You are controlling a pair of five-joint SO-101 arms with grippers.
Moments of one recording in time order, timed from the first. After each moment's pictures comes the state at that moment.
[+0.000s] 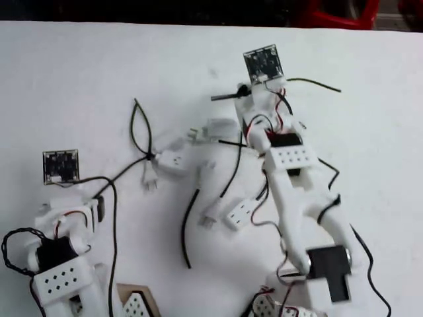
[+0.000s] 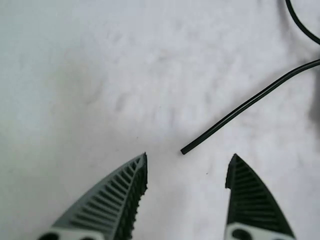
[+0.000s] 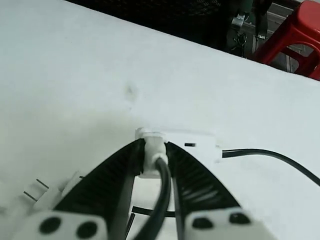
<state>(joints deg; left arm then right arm) -30.6 -77.5 84.3 56.1 -18.2 -11.2 -4.4 30.7 12.2 12.4</state>
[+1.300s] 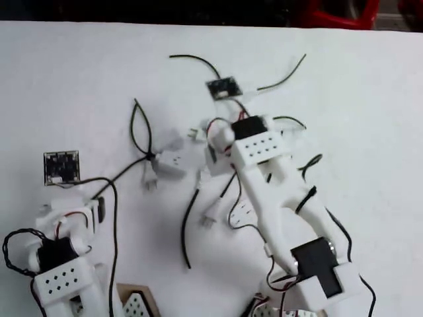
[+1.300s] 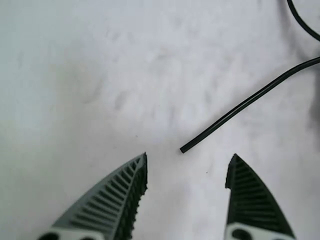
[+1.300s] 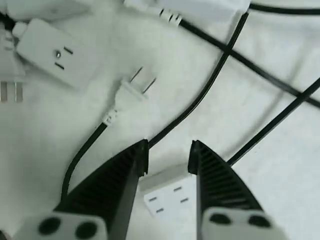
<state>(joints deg) -30.6 -78.0 85.2 56.0 -18.2 -25.7 -4.1 16.7 75.4 -3.5</state>
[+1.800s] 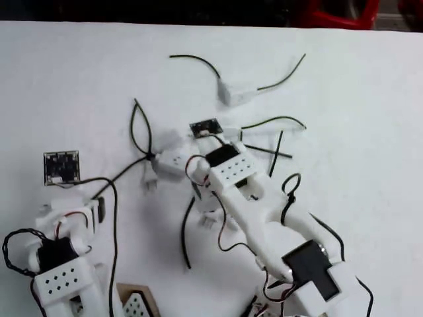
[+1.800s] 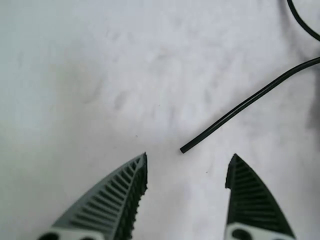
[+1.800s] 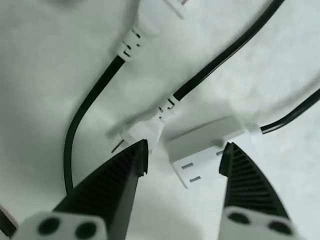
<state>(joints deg) -30.6 -78.0 85.2 56.0 -18.2 -34.2 -4.2 30.8 71.9 -12.1</state>
